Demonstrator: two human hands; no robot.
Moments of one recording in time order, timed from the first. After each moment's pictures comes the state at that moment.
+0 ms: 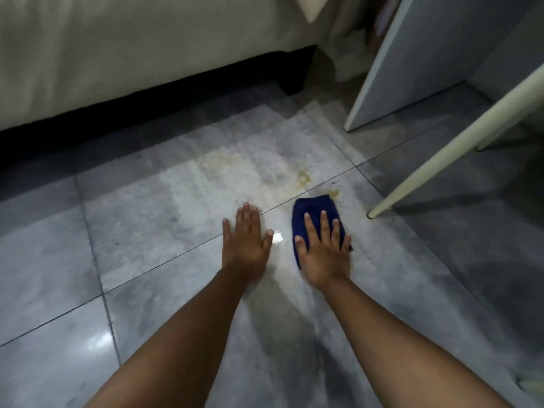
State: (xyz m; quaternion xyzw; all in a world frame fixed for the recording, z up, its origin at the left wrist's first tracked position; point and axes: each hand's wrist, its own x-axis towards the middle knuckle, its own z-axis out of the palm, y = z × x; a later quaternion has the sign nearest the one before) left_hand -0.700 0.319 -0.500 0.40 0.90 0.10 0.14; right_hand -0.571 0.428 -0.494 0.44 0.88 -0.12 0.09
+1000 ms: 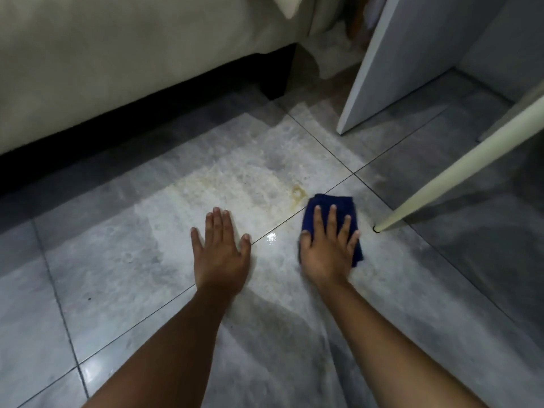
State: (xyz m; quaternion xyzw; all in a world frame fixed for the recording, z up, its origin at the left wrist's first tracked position) left_hand -0.740 0.363 -0.518 0.39 0.92 0.09 0.07; right_hand -0.593 0.490 -0.512 0.54 0.83 -0.12 -0.01
